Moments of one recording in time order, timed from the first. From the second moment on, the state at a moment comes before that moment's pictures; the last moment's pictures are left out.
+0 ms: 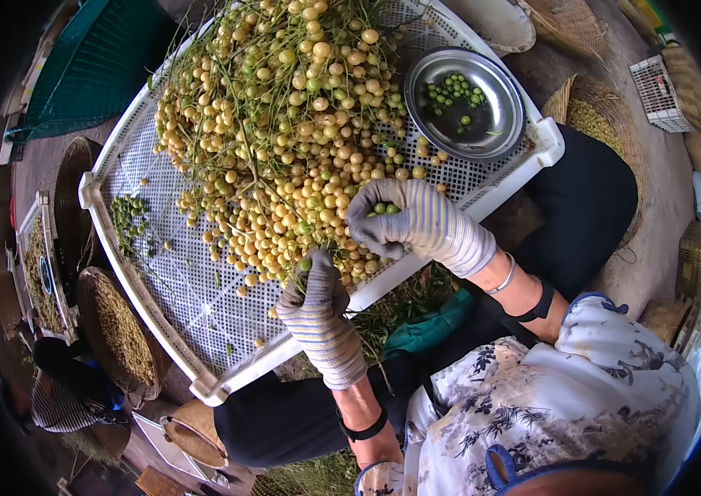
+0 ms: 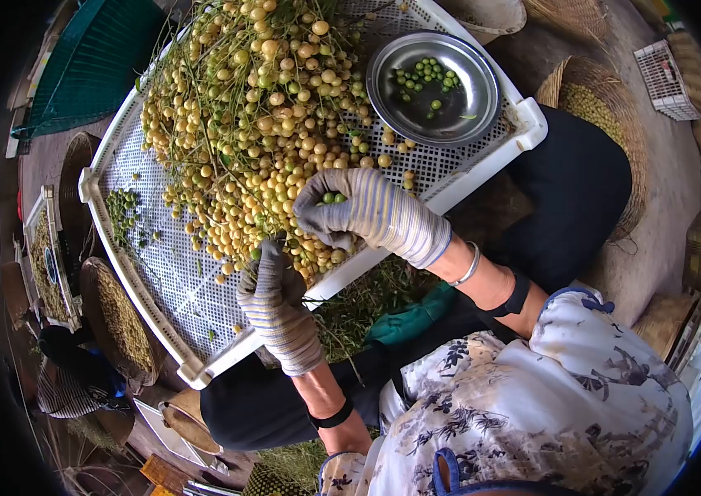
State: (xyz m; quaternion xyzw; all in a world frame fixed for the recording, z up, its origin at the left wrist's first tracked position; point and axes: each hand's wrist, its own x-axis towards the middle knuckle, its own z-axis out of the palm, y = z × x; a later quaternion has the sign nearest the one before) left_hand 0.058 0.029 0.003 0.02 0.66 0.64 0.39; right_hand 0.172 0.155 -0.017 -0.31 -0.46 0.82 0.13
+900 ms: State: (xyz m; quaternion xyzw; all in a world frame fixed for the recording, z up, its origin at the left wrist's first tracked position) left_hand 0.091 0.062 -0.010 0.36 0.74 0.44 0.36; right_hand 0.206 0.171 -0.017 -0.20 -0.91 0.27 0.25
